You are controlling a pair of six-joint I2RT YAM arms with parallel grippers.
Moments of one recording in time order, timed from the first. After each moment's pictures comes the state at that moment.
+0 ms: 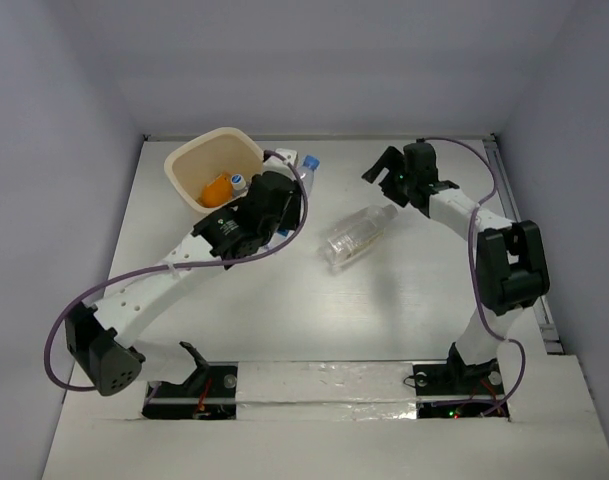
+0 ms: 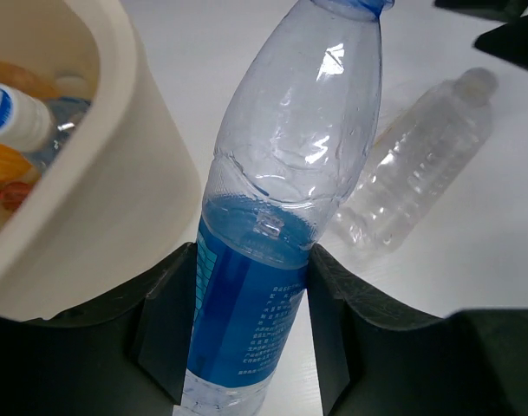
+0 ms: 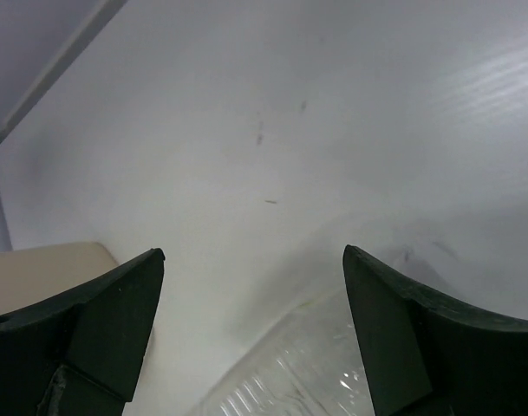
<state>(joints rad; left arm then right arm) -0.80 1.30 1.23 -0.55 -0.45 -0.35 0.24 1.75 1.21 -0.07 -0.01 0.82</state>
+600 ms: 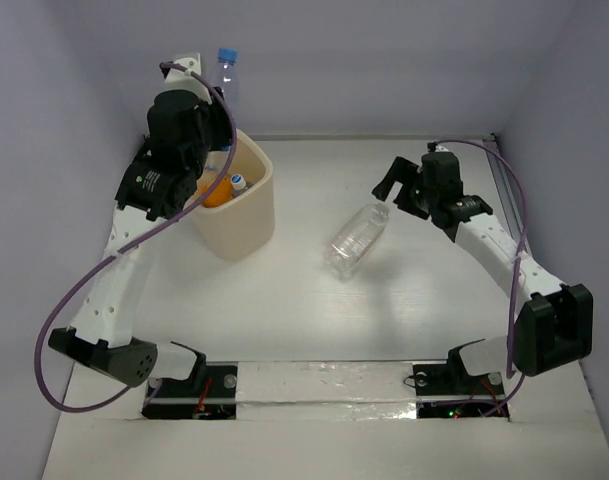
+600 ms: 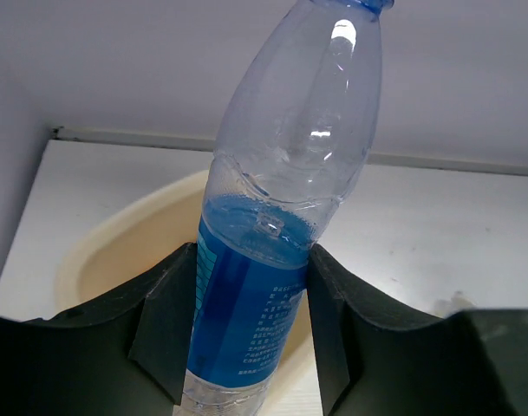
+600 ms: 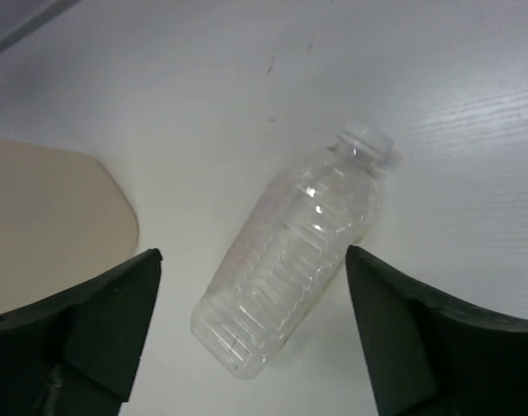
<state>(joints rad) -0.44 1.34 1.76 -0.64 -0.35 -0.23 0.27 1.39 1.14 -0.31 -0.03 0.64</state>
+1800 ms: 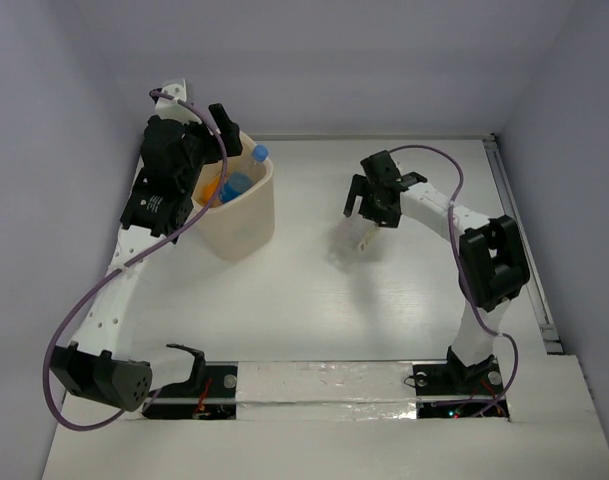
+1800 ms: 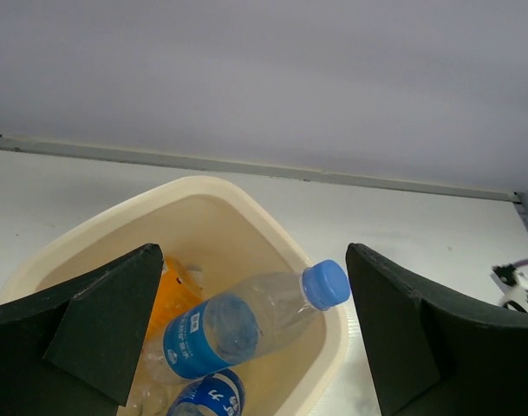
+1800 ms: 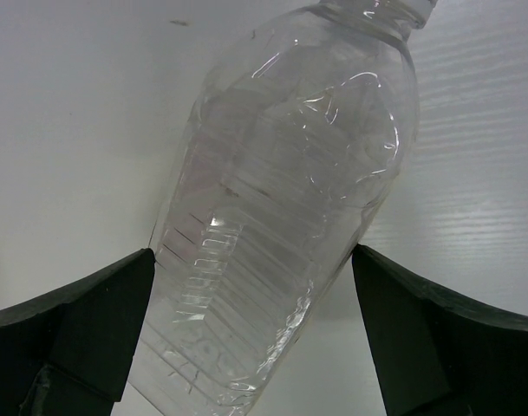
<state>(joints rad) -0.27 1.22 1.39 -0.27 -0.16 -0.29 0.44 1.83 1.41 -0.60 0.16 0.68</state>
